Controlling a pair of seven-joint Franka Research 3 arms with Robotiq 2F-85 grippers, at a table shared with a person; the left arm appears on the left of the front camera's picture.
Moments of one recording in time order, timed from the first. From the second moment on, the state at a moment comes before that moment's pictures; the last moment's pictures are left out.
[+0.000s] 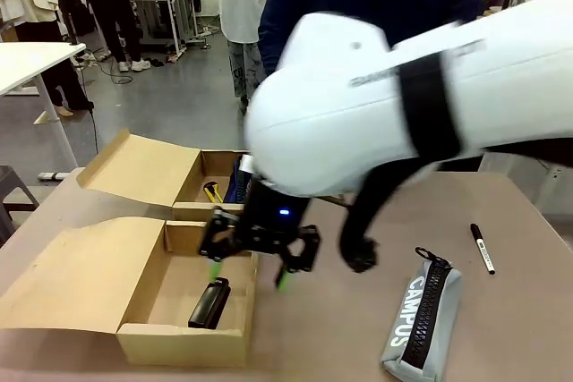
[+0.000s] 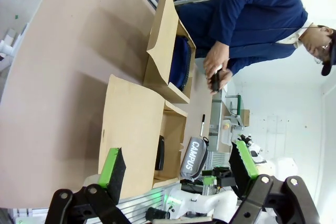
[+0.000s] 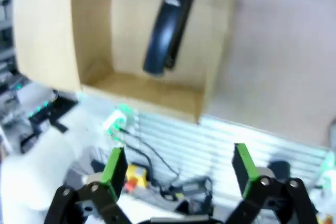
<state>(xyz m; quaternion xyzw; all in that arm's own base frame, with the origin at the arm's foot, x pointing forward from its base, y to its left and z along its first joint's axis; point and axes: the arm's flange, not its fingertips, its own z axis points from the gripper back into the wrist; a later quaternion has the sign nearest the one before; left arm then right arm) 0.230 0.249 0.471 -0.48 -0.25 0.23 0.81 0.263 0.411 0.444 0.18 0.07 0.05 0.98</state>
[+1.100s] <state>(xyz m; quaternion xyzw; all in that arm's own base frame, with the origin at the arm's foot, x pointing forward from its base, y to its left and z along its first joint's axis) 0.230 0.250 0.471 -0.48 -0.25 0.23 0.81 0.284 0.340 0.469 0.23 0.08 0.04 0.97</state>
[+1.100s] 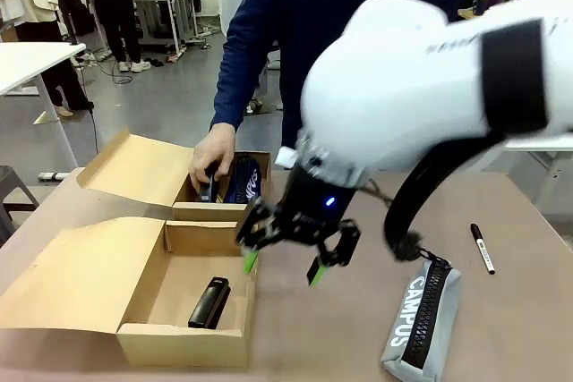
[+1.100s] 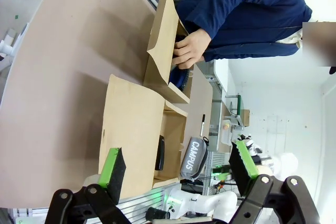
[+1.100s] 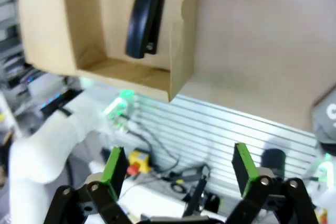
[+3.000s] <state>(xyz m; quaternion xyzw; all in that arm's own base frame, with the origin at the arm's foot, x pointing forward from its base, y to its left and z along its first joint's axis) 0.230 0.249 0.471 -0.48 -0.25 0.23 0.81 0.251 -0.077 0.374 0.63 0.27 0.01 0.73</state>
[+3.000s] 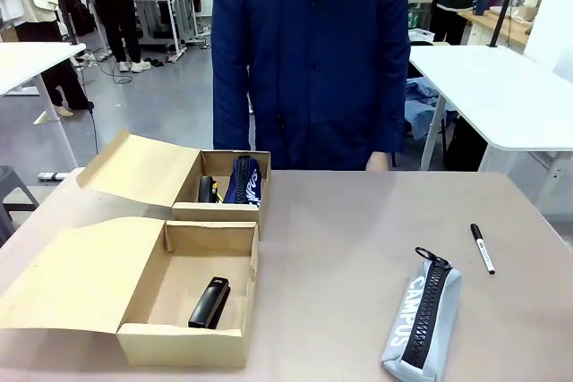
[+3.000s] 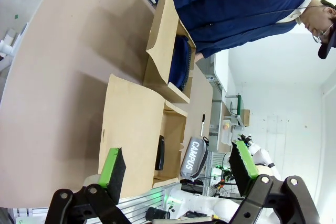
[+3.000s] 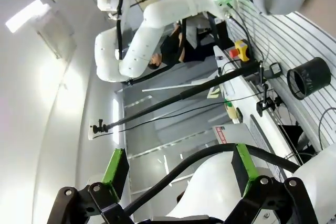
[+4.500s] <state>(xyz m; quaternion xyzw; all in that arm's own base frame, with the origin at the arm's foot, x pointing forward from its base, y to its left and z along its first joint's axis) 0.230 0.249 0.472 -0.48 -0.25 0.23 0.81 0.230 0.204 0.418 0.06 0.29 -0.33 0.90</state>
